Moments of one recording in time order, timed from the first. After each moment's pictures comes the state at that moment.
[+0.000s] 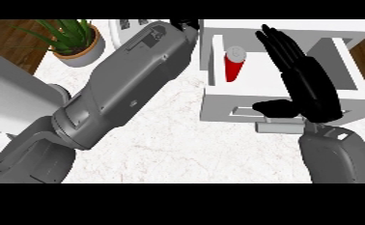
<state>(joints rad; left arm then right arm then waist) -1.37 0.10 -0.60 -0.63 0.98 0.83 -0.14 -0.36 -0.15 0.02 -1.71 0.95 0.15 -0.07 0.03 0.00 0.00</state>
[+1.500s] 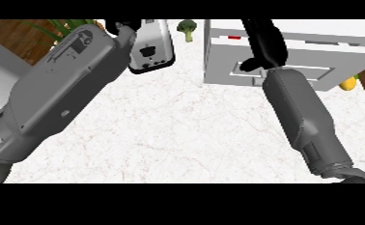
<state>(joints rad) -1.16 0.38 -0.57 -1.01 0.86 0.83 0.06 -0.90 -0.16 -0.10 -0.56 1.29 -0.54 -0.15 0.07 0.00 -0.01</state>
